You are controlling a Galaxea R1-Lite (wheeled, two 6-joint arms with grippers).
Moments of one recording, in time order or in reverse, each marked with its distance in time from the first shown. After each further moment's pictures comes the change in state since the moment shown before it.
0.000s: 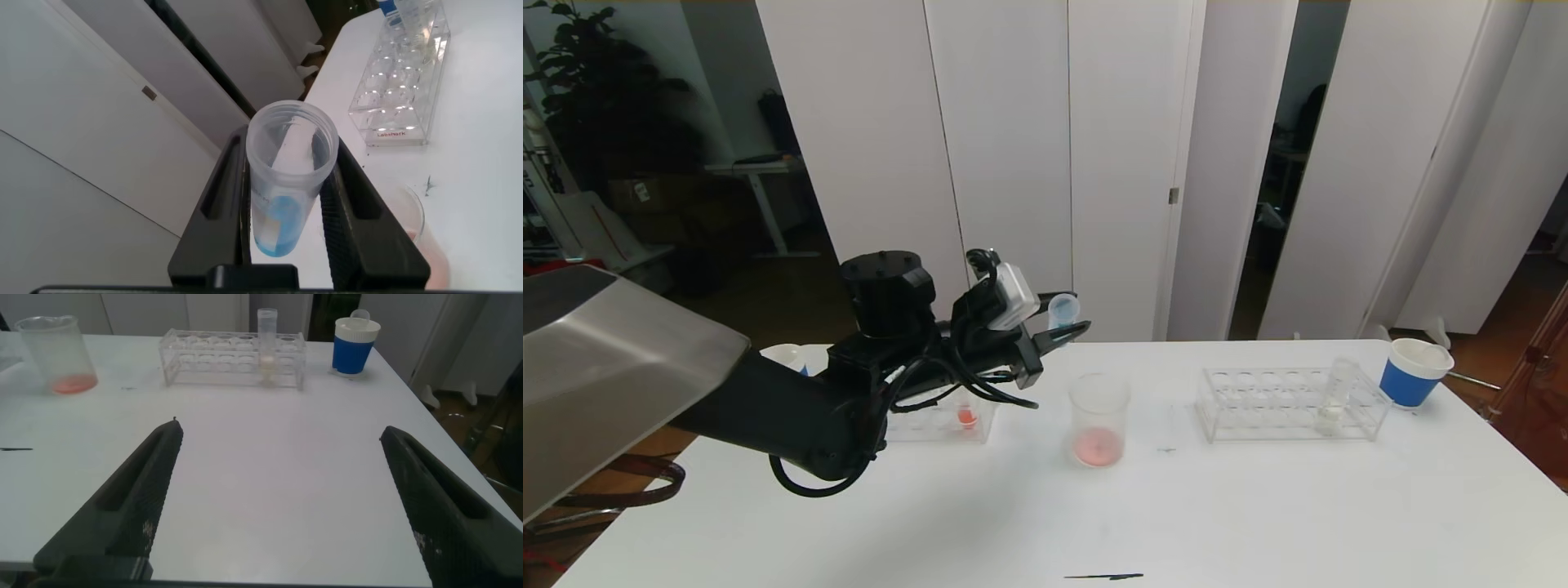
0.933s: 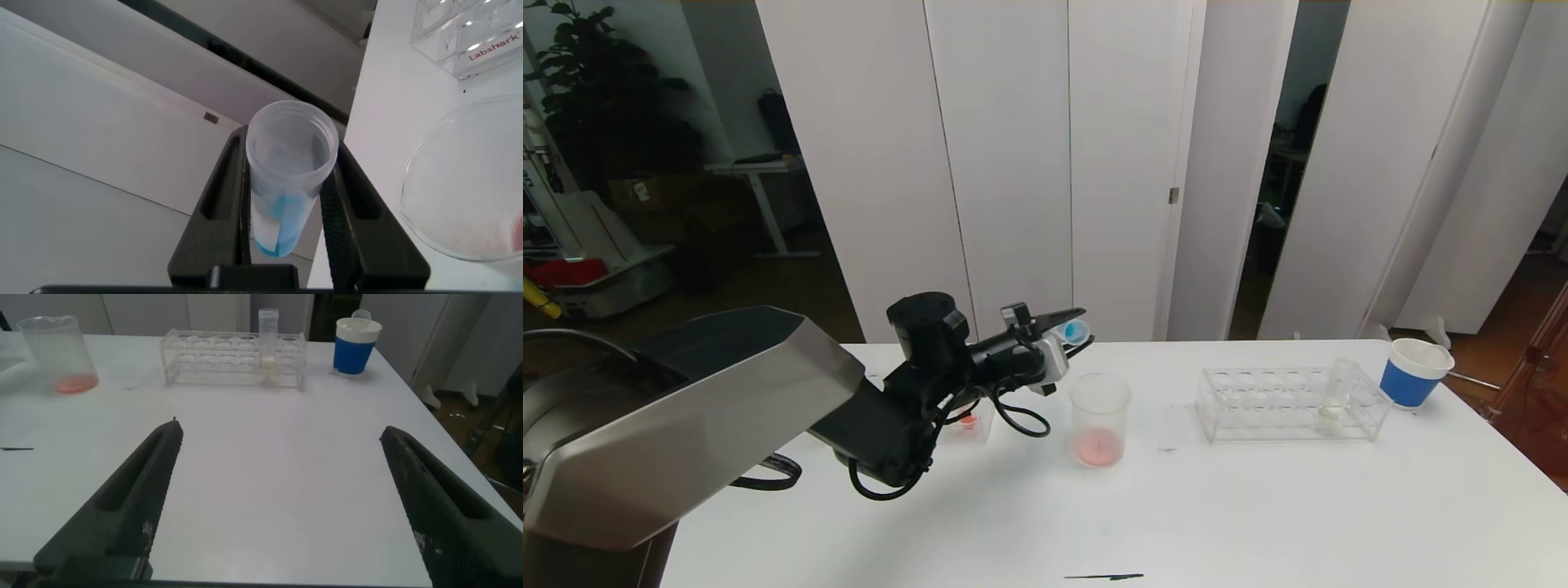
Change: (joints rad) left arm 0.008 0.239 -0.086 -0.230 0.019 0.404; right arm 0.000 0.000 0.000 0.000 0.000 0.000
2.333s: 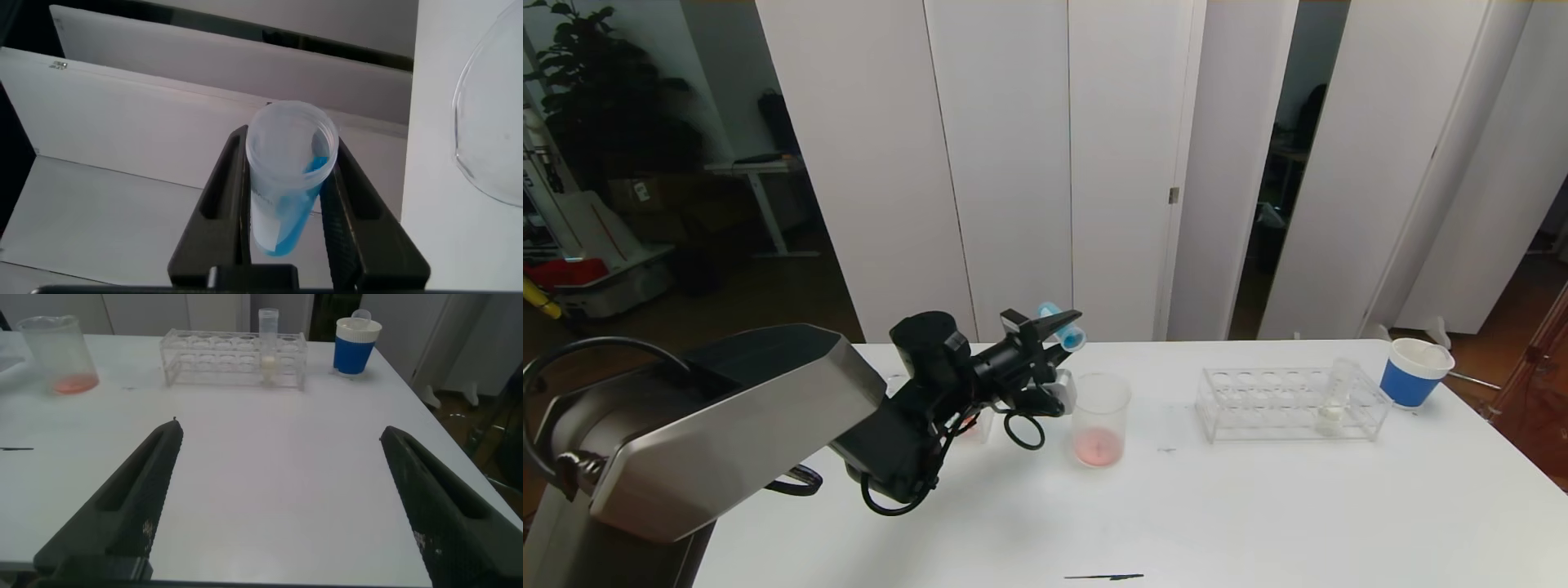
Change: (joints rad) left arm -0.002 0.067 0.022 -0.160 0.087 0.329; right arm 0.000 0.000 0.000 0.000 0.000 0.000
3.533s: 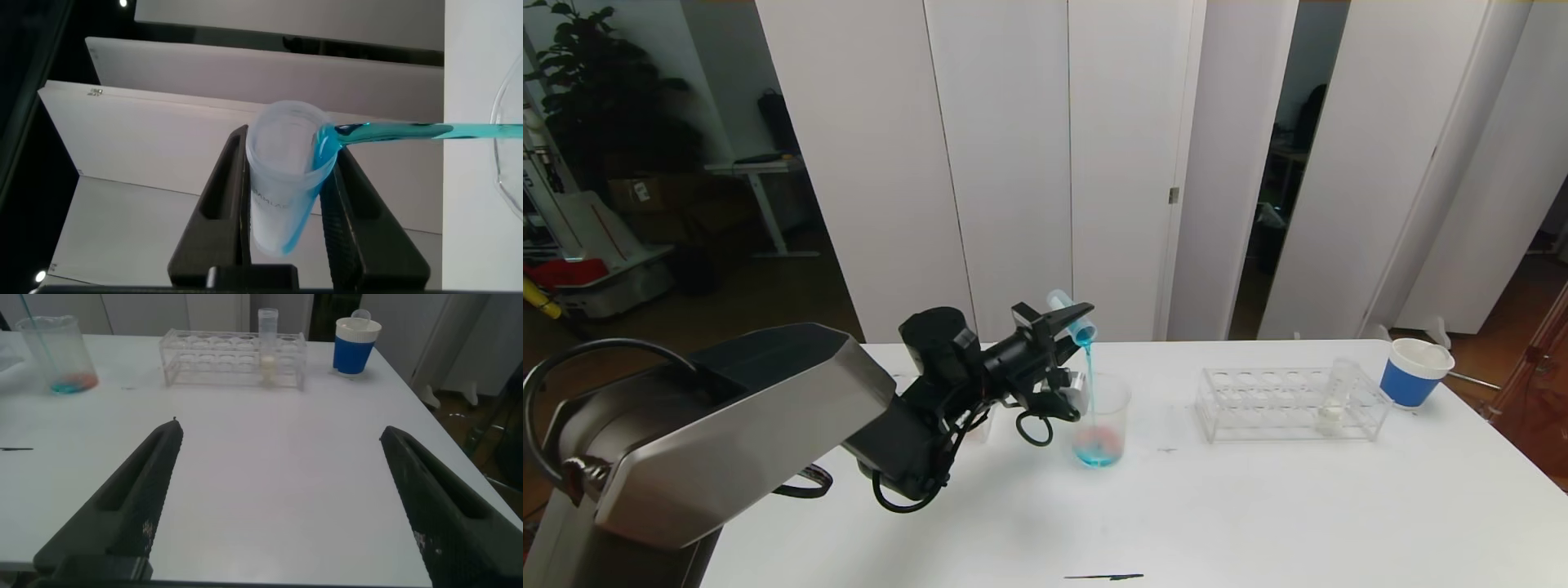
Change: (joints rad) left arm -0.031 0.003 -0.036 -0.010 0.013 0.093; right arm 0.000 0.000 0.000 0.000 0.000 0.000
